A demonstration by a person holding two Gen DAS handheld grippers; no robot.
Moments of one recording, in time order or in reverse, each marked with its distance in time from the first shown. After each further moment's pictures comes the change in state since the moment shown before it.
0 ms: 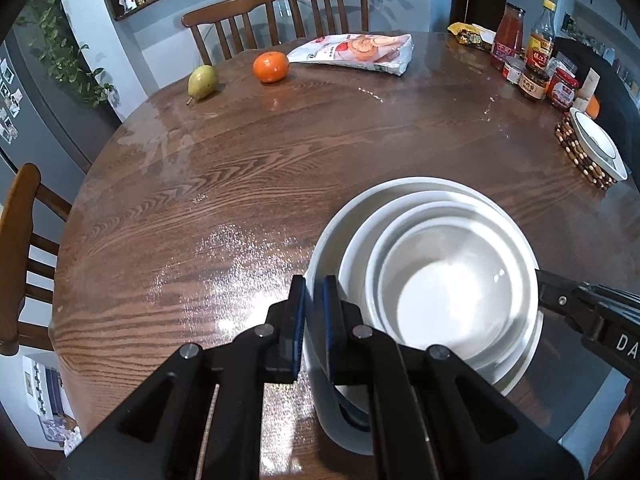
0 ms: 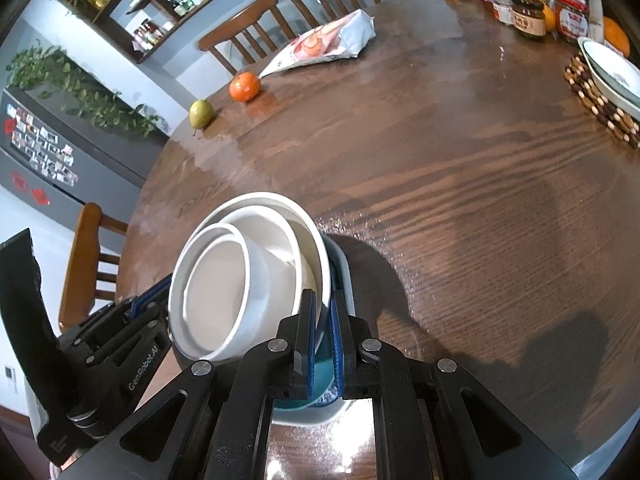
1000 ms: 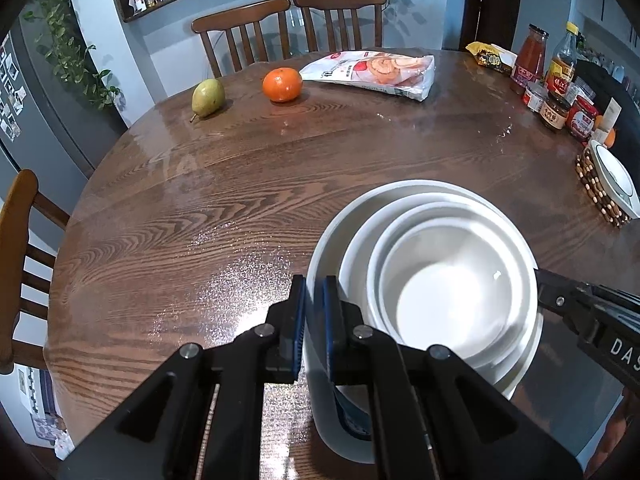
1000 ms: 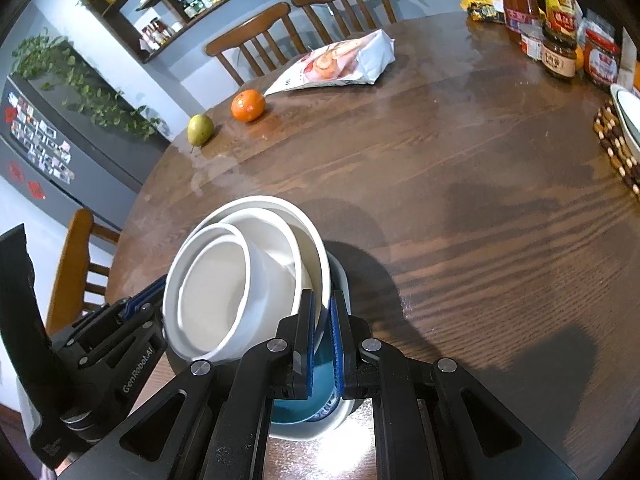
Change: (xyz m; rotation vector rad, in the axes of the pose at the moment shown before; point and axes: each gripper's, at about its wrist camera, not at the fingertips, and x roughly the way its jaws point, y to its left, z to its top) left arm 0.020 0.009 0.034 -0.045 -0.042 0.011; right arm 0.020 0.010 0.043 -0.069 -0.041 -0.027
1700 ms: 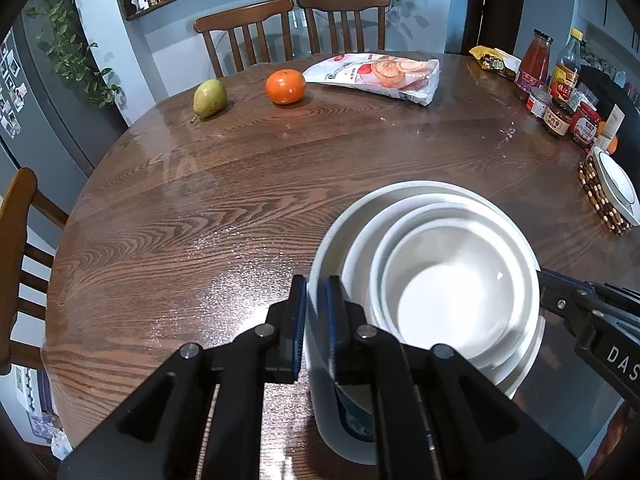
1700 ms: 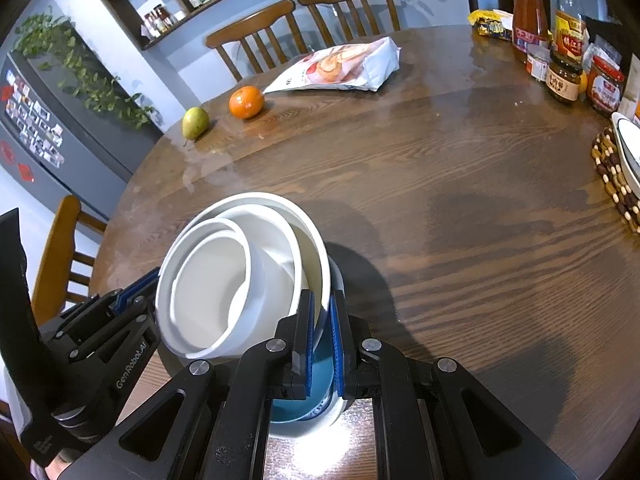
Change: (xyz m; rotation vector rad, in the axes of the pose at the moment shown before) left arm 0.004 0.004 0.005 -0.012 -0.005 -0.002; right arm 0.001 0.007 0.004 -0.054 0.002 -0.060
